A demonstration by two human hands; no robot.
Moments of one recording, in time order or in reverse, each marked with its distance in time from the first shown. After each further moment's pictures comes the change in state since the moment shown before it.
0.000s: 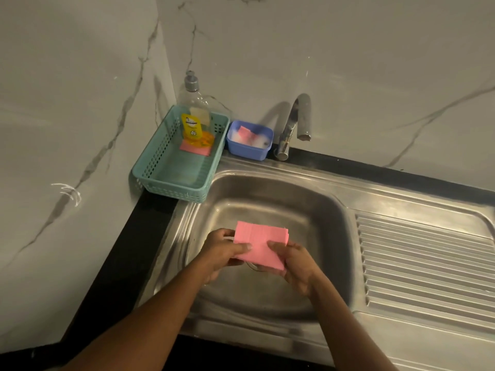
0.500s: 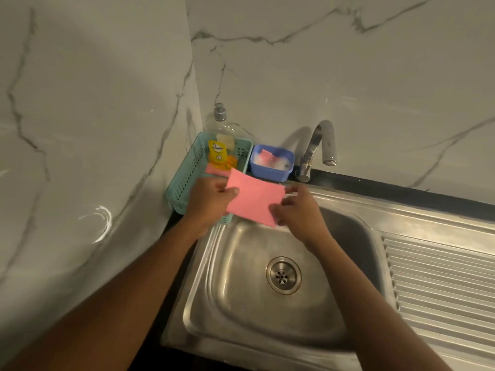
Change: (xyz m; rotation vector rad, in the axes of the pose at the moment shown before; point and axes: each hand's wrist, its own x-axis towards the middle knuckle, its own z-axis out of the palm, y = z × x) left_hand -0.013 0.134 -0.077 0.299 0.364 0.531; right_hand -0.003 -0.125 0.107 -0.684 0.197 -0.449
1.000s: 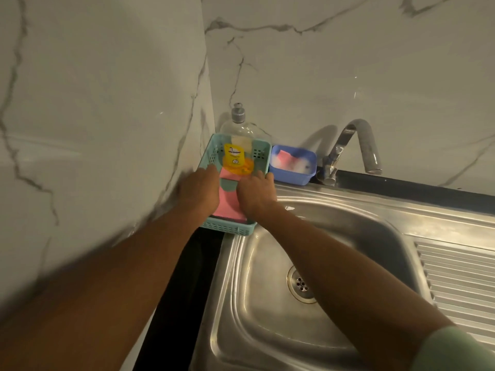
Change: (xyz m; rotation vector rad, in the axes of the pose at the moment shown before) left_hand 0.082 -0.017 -0.053 1.184 -0.020 0.177; right_hand 0.100 -0.054 0.138 -1.252 -0.066 -0.346
